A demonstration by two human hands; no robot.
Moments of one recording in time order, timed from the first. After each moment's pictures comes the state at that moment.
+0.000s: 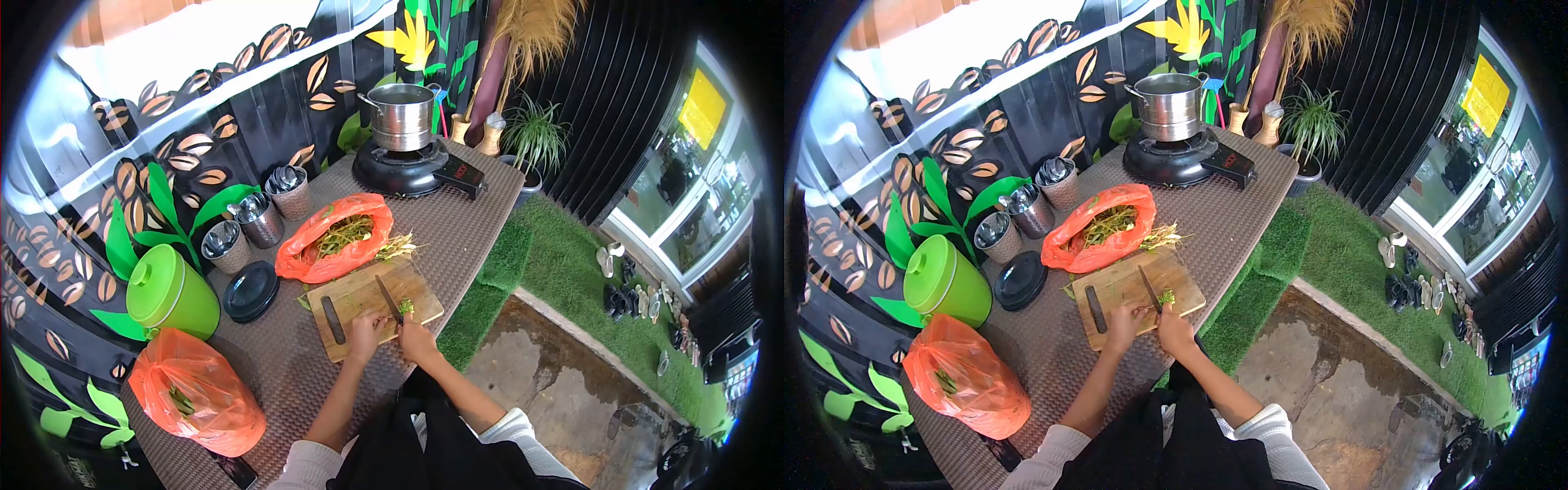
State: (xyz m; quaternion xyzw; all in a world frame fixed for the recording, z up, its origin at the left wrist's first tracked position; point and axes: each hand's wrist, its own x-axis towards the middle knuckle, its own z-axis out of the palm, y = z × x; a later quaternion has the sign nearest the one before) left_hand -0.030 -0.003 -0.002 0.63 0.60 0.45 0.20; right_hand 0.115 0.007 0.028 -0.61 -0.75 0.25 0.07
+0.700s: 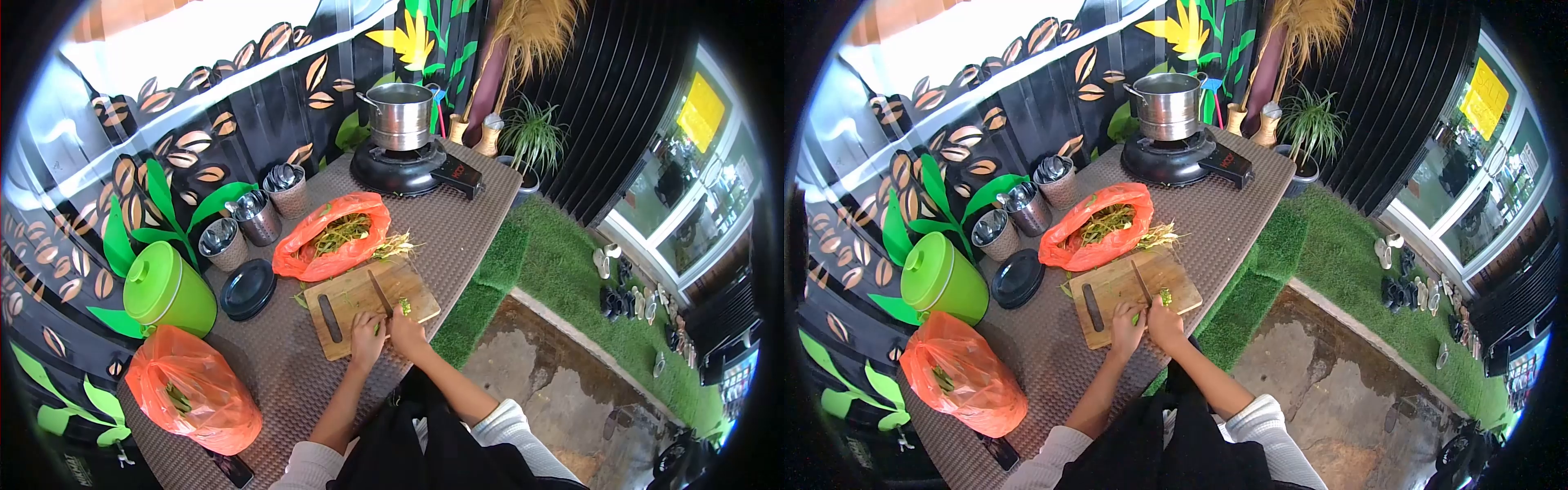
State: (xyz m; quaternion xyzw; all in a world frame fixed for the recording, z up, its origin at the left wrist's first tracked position) left_hand -0.014 -0.016 -0.006 0.63 0.60 0.48 0.07; right_hand 0.099 0.014 0.026 -0.59 -0.78 0.20 0.10
